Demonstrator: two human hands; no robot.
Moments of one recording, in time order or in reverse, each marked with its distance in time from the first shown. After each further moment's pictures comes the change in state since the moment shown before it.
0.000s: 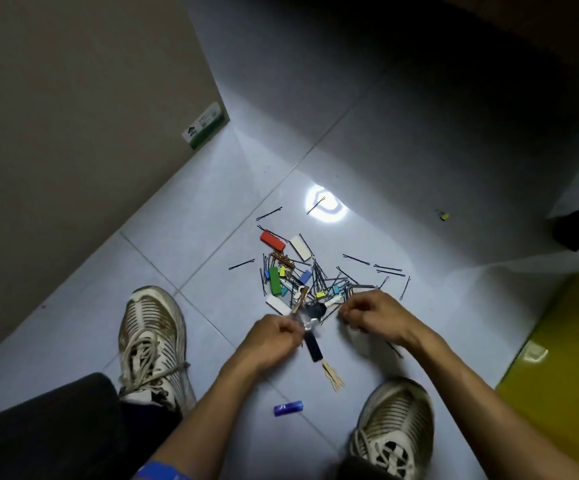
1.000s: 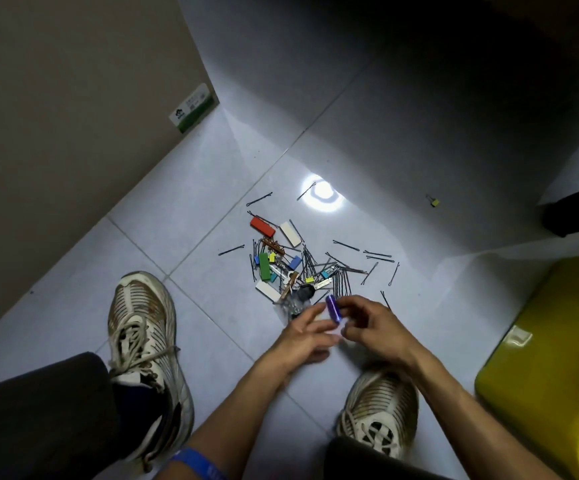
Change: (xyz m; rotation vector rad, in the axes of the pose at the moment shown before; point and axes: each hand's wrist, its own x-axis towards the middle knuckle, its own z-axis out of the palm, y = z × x) left_hand -0.001 0.009 0.070 -0.588 -0.255 -0.027; right_hand -0.025 0.041 0.025 0.187 0.050 -0.097
